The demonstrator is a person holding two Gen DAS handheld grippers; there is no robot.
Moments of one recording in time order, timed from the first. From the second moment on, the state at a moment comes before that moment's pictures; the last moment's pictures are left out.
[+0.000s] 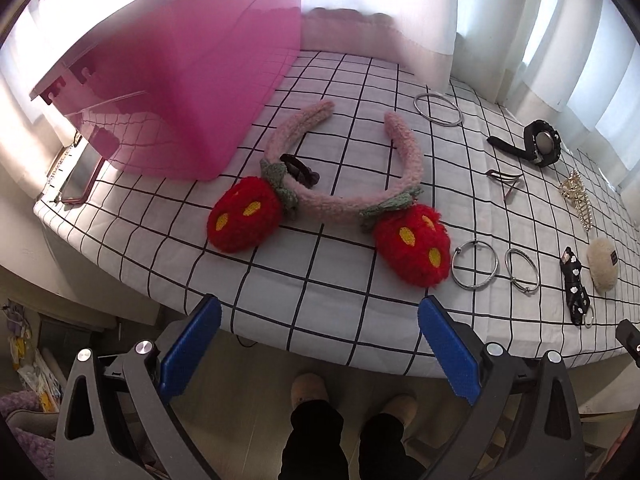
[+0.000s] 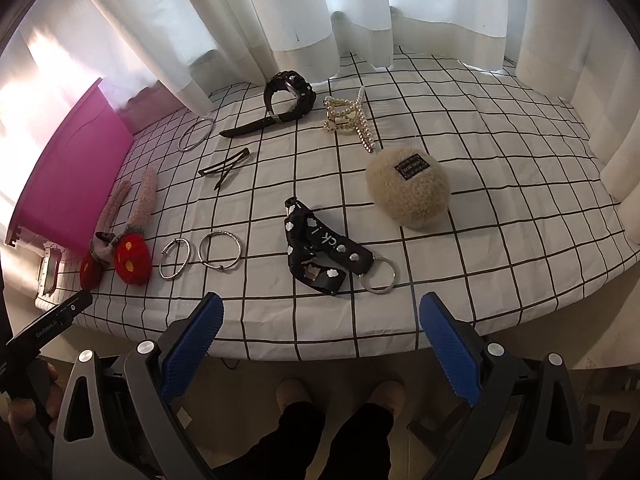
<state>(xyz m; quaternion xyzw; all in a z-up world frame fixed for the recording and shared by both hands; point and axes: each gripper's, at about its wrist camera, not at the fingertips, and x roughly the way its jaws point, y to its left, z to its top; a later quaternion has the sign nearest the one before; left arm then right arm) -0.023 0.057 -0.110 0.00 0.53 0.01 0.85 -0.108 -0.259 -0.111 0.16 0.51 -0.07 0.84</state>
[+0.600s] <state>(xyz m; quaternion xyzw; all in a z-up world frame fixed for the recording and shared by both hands) 0.031 0.034 -0.123 0.00 0.48 0.01 0.88 -0.066 -0.330 -0.143 0.16 0.50 -0.14 0.84</state>
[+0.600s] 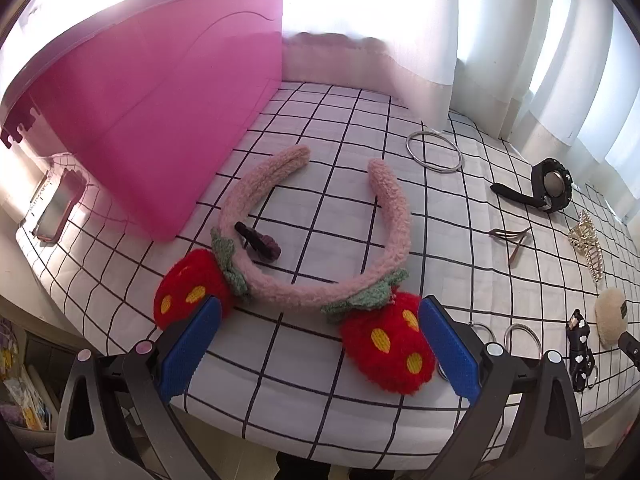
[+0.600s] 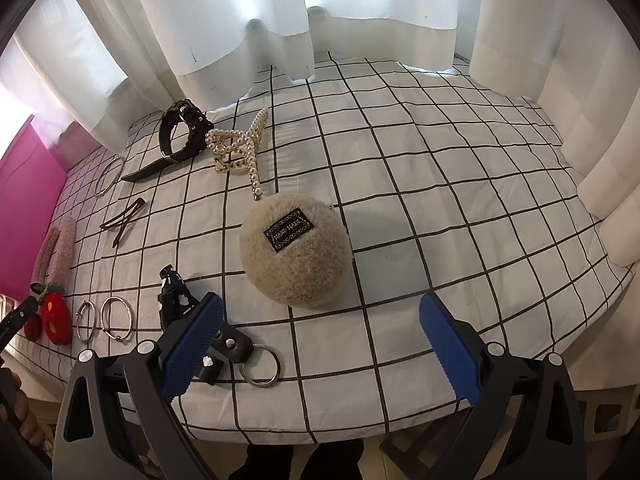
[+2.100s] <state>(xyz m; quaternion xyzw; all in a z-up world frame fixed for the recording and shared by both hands) 0.094 -0.014 -0.166 0.03 0.49 -0.06 0.87 -0.019 -0.327 -0.177 0.10 0.51 -0.16 0.84</state>
